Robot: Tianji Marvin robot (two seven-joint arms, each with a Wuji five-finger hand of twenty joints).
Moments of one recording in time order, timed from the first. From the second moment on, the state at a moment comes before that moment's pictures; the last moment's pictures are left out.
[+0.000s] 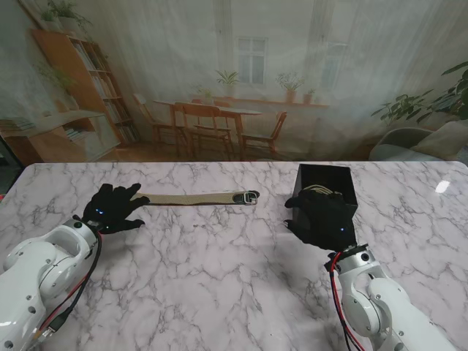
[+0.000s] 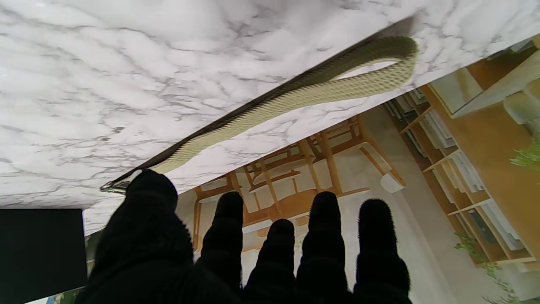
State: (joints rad) left arm 1.56 -1.00 -1.45 -1.57 1.36 -0.28 -0.06; right arm -1.69 -1.10 1.29 -1.63 -1.10 -0.10 -0.49; left_hand 0.85 -0.06 0.00 -0.02 0.42 0.06 0.11 0.41 0.31 0.16 0.03 0.20 0.39 0.19 0.20 0.46 0.08 0.25 0.67 0.56; right_hand 0.38 -0.35 0.74 -0.09 0.61 -0.12 0.58 0.41 0.65 0.13 0.45 0.32 0.71 0.13 0.30 0.32 0.32 0.40 1.02 0.31
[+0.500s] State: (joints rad) left arm 1.36 -0.98 -1.37 -1.38 1.37 -0.25 -0.07; right arm -1.71 -1.09 1.31 -1.65 -1.11 -0.08 -0.47; left_hand 0.83 -0.08 0.00 -0.02 0.33 0.10 0.07 0.36 0.27 0.16 0.03 0.20 0.35 0.19 0.20 0.45 0.06 0.25 0.64 0.55; right_hand 0.38 -0.35 0.74 -0.09 0.61 -0.12 0.58 0.41 0.65 0.13 0.45 0.32 0.71 0.13 0.30 0.32 0.31 0.40 1.02 0.32
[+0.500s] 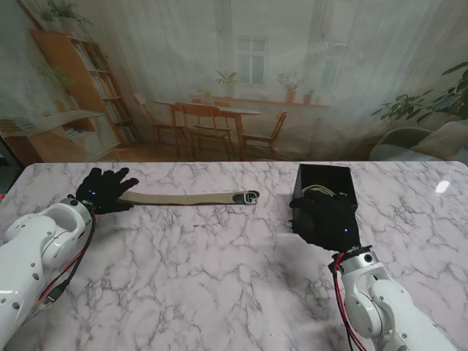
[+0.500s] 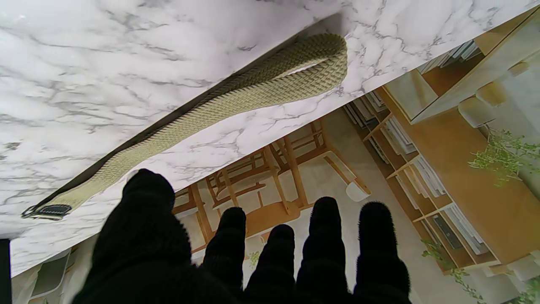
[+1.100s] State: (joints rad) left arm 1.13 -0.97 -1.11 -1.06 1.26 -0.09 -0.02; right arm -1.71 -1.09 1.31 -1.65 -1.11 -0.08 -0.46; left_hand 0.93 -0.11 -0.01 -0.01 0.32 0.11 0.06 0.31 0.22 0.14 0.08 0.17 0.35 0.14 0.19 0.39 0.07 0.23 0.63 0.53; right_hand 0.38 -0.35 0.74 -0.09 0.61 -0.12 0.58 0.41 0.63 0.14 0.45 0.32 0.68 0.14 0.30 0.32 0.29 0.39 1.02 0.32
